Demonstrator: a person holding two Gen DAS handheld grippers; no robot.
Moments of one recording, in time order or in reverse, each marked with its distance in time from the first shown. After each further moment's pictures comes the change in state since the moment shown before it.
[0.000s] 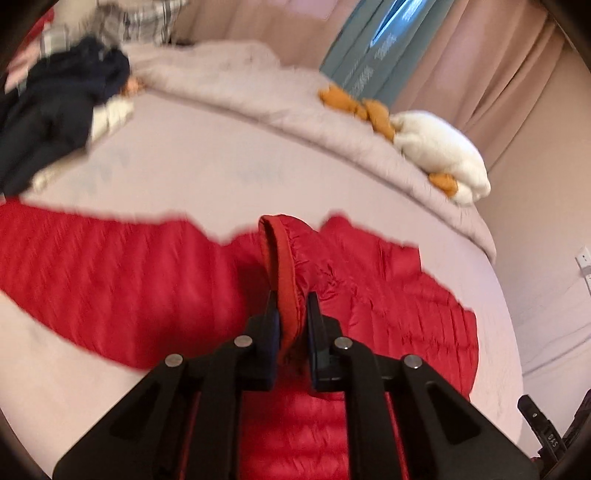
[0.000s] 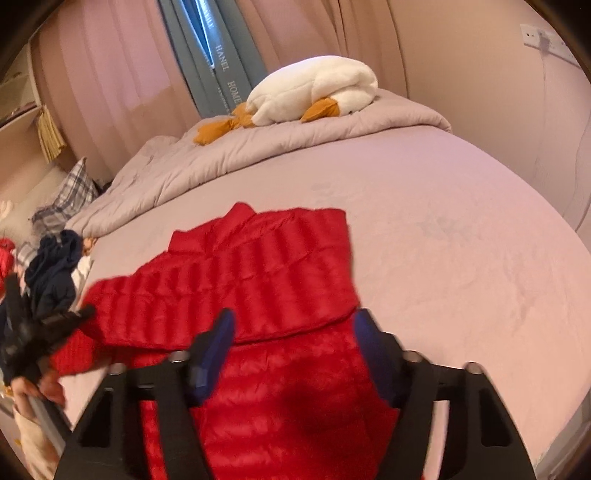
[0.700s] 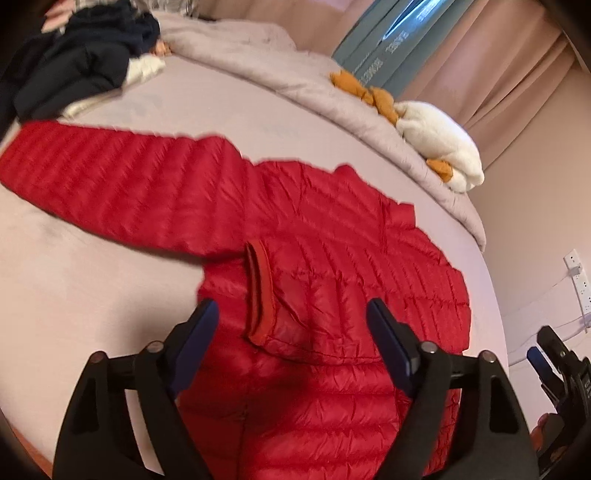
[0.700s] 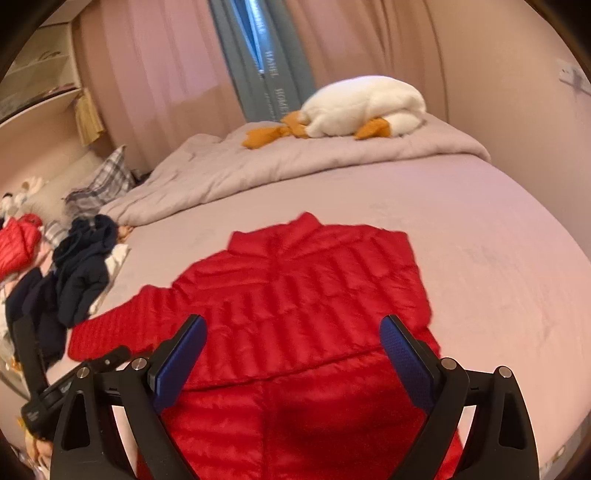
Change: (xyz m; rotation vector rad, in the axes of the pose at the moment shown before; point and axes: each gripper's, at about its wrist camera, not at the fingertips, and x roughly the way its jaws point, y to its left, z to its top) left arm -0.026 0.025 -0.089 -0.095 0.101 -0.051; right arm -0.017 0.068 -0.007 -0.089 -0.043 0.082
